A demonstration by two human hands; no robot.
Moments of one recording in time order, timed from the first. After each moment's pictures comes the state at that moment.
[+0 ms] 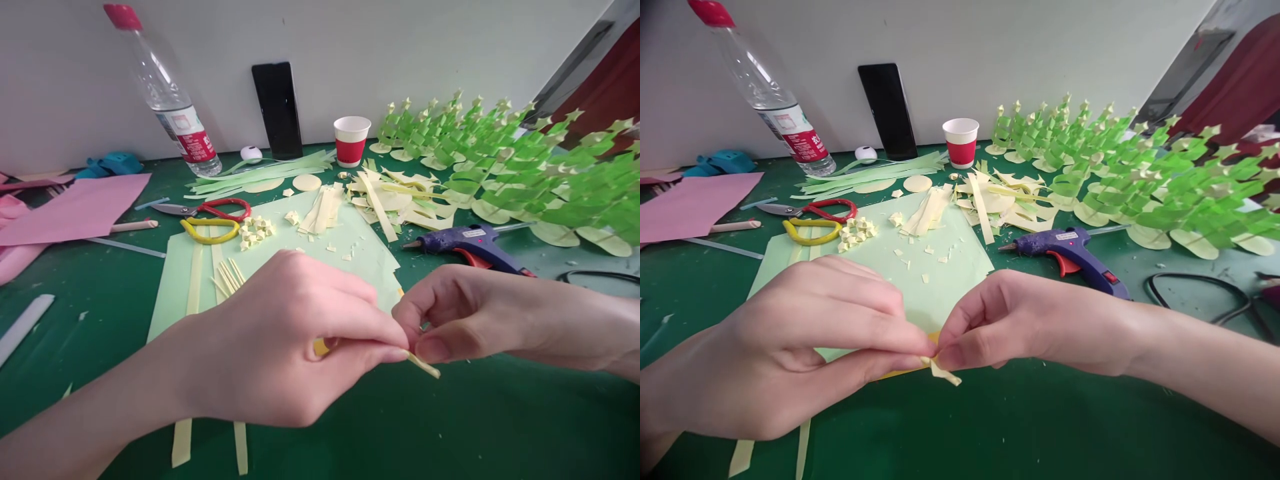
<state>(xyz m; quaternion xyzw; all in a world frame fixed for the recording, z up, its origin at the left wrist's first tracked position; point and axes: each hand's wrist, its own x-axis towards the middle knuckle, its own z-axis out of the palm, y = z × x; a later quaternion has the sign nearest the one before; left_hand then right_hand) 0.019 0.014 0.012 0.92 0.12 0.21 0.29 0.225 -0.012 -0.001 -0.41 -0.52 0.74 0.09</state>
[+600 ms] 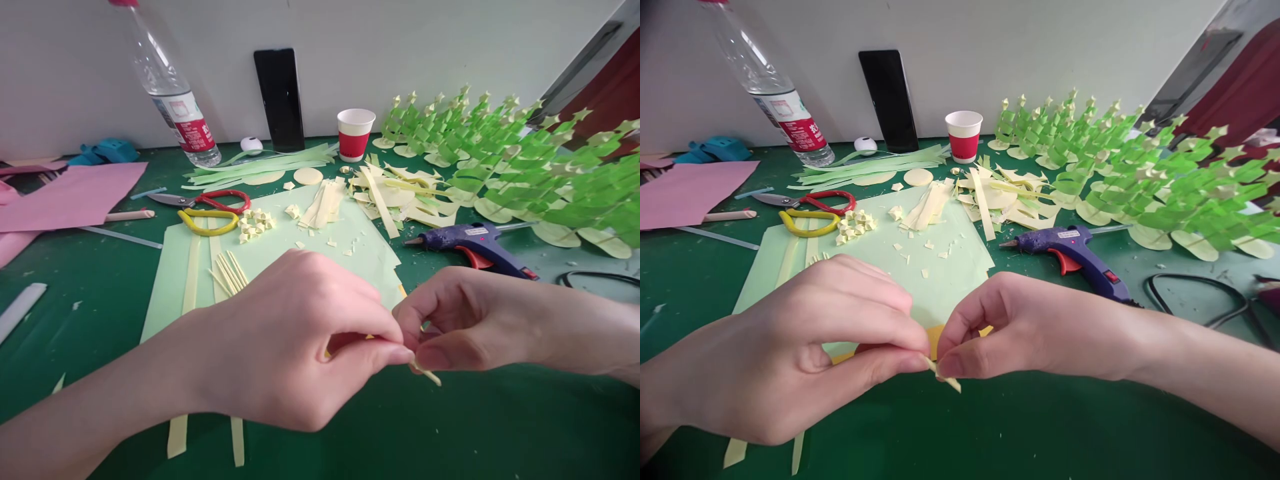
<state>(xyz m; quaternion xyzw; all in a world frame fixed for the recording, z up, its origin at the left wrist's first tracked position) 0.020 0.013 0.006 0.94 0.13 0.18 0.27 0.224 -0.015 -0.002 -0.43 -0.54 0.72 0.03</state>
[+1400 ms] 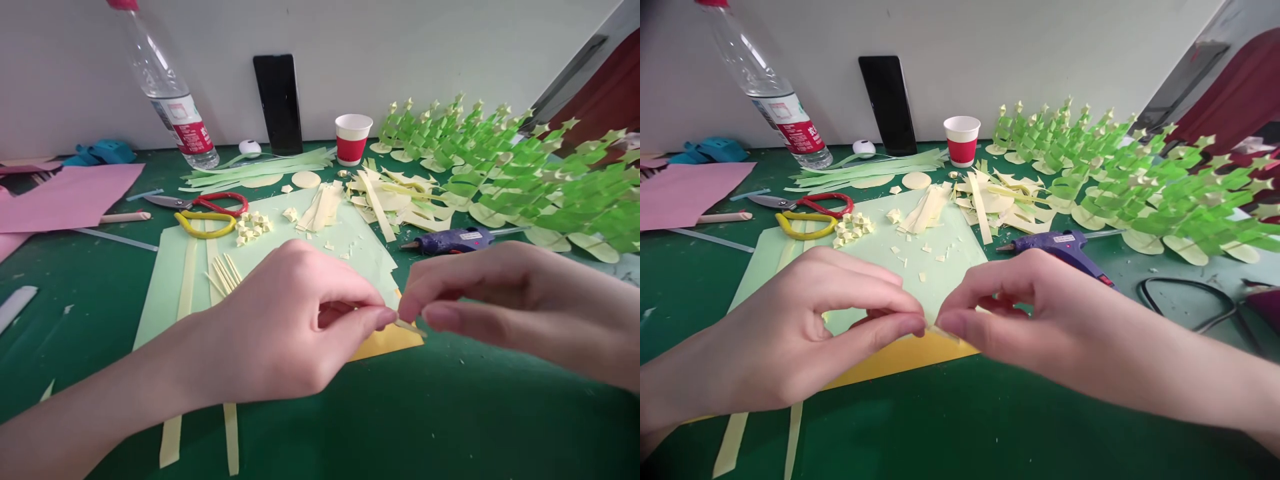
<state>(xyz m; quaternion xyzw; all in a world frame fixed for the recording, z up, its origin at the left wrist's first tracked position) 0.022 0.014 0.007 0.91 0.22 0.20 0.31 0.229 -0.029 0.008 -0.51 -0.68 0.50 0.17</state>
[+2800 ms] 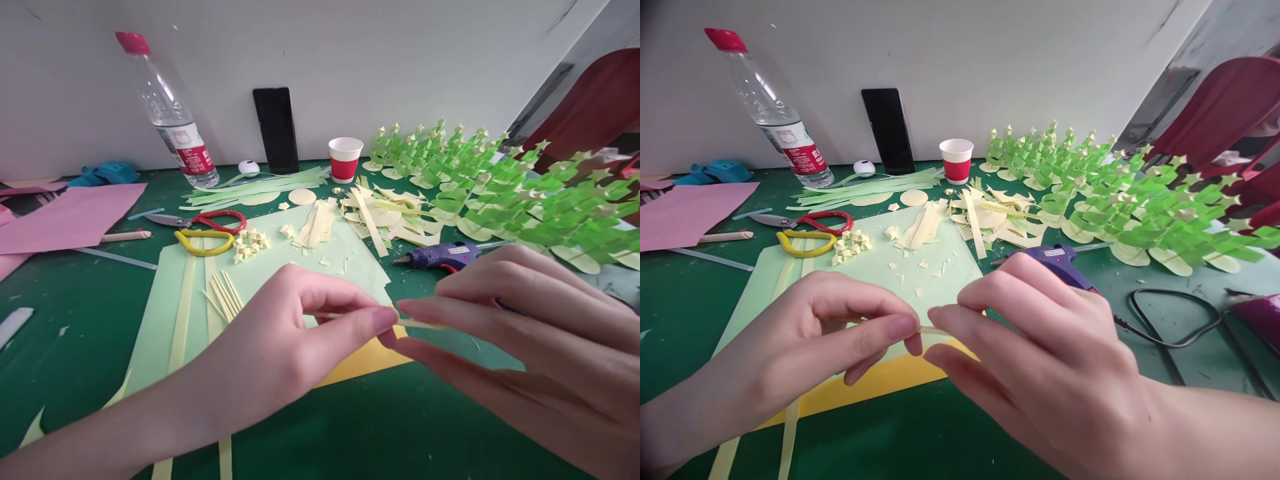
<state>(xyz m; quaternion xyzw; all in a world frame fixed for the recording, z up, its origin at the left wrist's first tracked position) 0.027 0.010 0.011 0.78 0.31 0.23 0.49 0.221 -0.049 -0.003 -0.40 -0.84 -0.11 0.36</state>
